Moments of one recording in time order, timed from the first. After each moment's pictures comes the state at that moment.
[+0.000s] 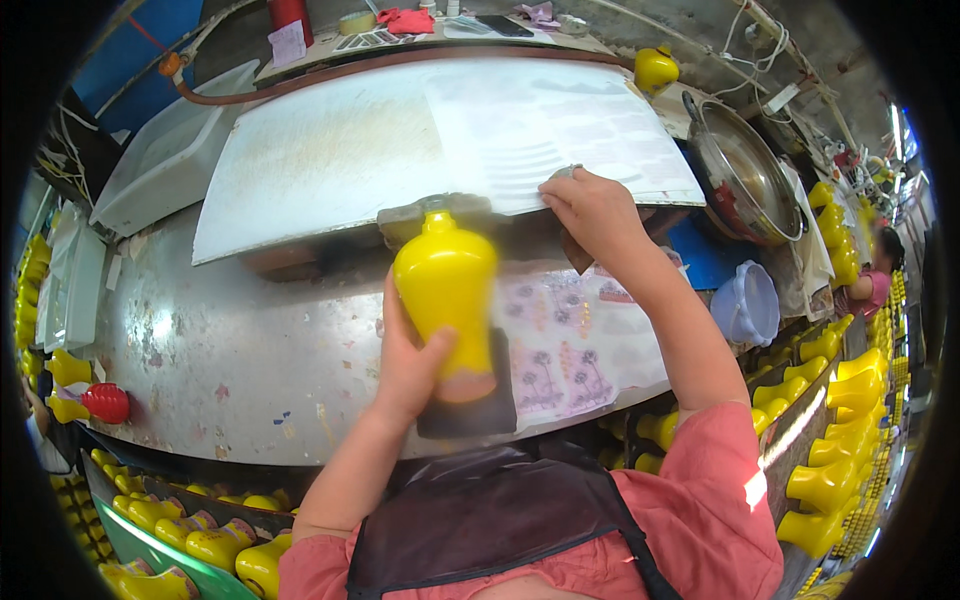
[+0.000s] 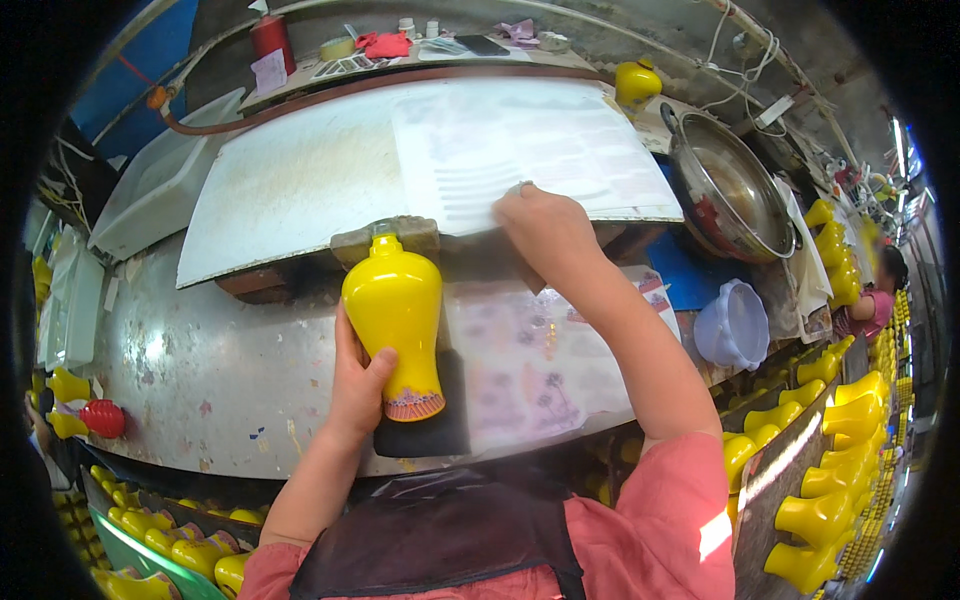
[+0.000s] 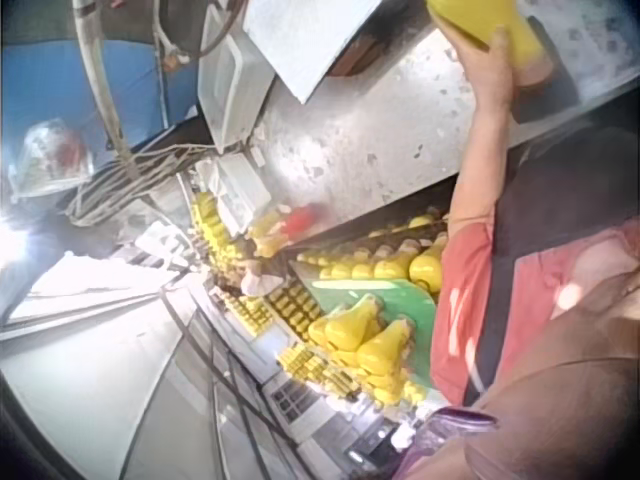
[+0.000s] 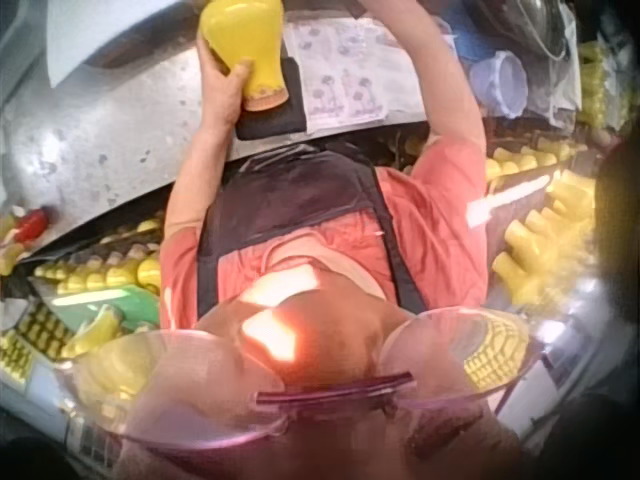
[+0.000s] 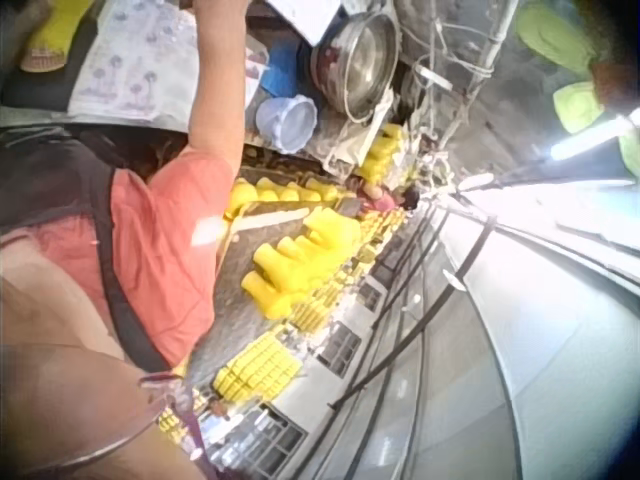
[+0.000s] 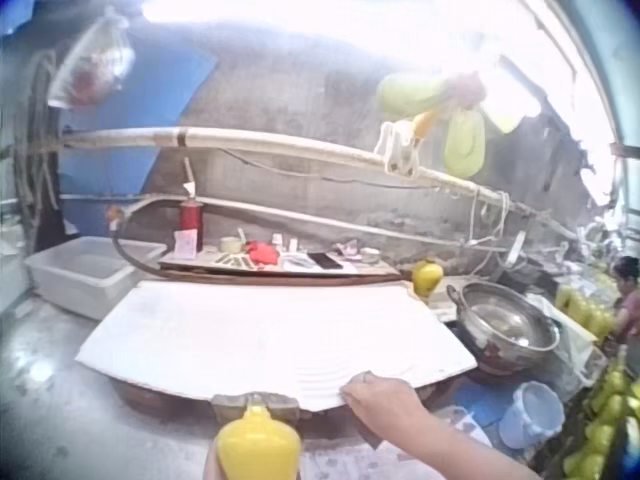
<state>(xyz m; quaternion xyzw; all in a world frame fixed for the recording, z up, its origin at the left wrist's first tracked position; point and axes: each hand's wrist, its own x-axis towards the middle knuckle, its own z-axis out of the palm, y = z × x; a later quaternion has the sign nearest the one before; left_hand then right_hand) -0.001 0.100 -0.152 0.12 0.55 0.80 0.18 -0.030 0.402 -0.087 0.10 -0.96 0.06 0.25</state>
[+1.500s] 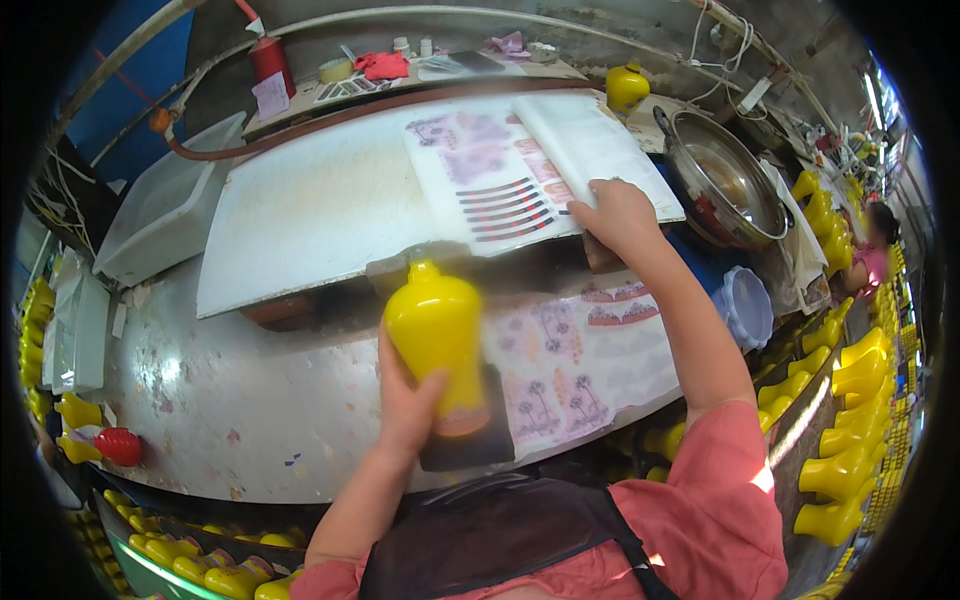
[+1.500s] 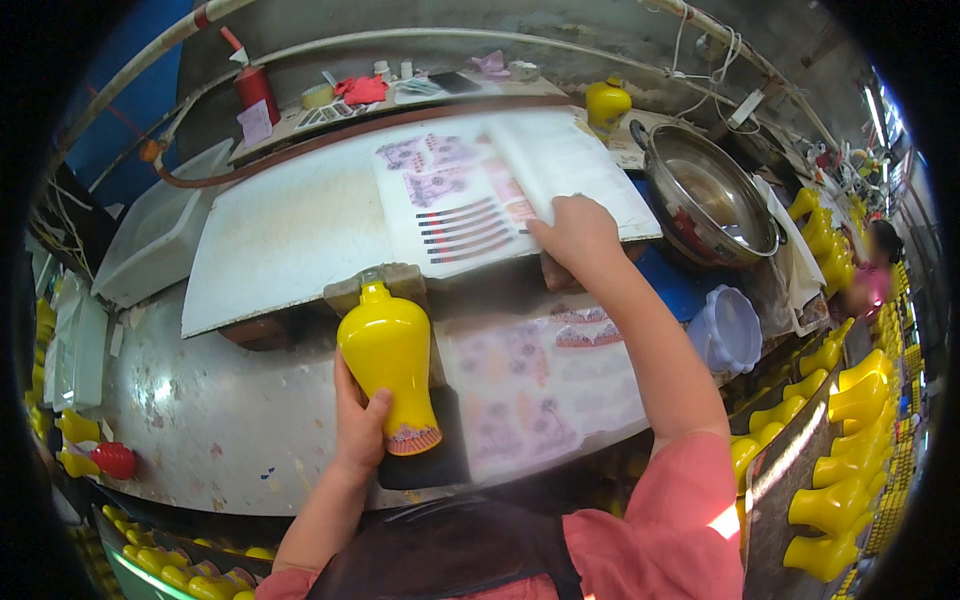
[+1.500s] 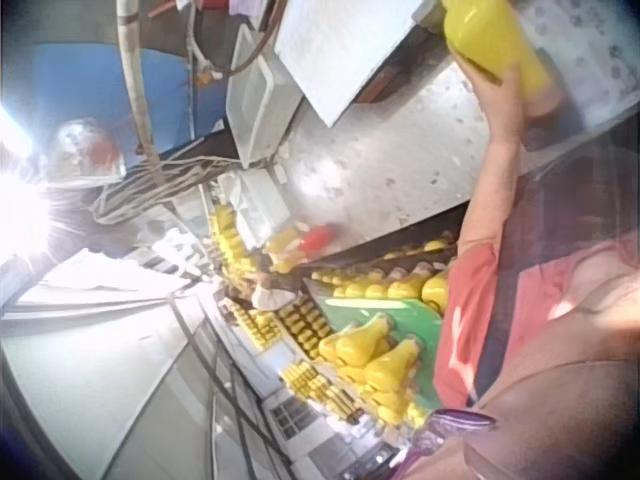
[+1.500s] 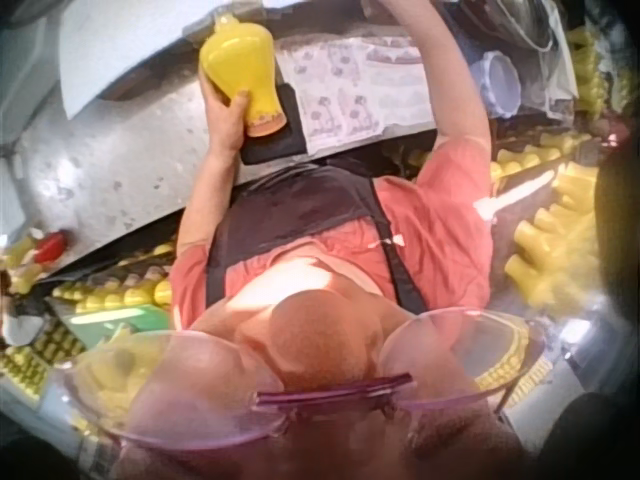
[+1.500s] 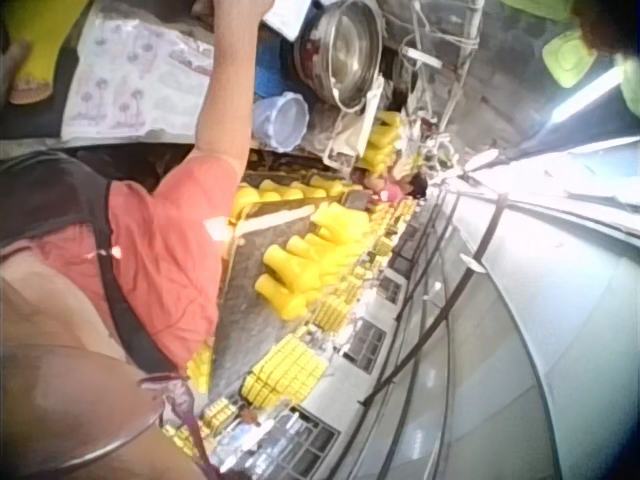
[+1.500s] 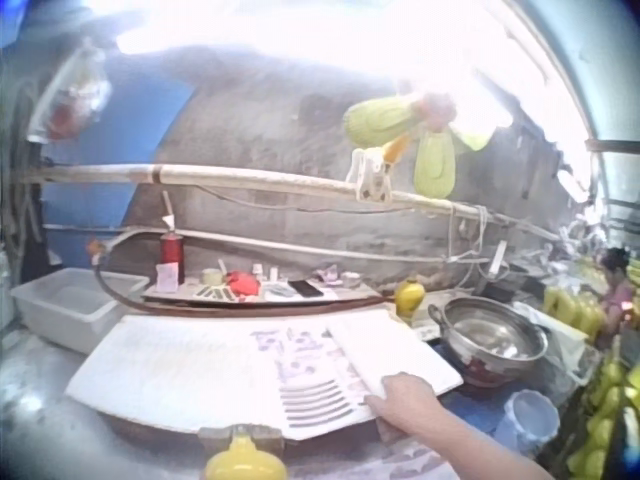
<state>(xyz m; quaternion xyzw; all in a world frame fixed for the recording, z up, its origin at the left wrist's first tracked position) 0.000 0.101 -0.160 0.12 0.56 0.80 0.17 -0.036 0.464 -0.059 -0.20 -0.97 0.03 0.10</state>
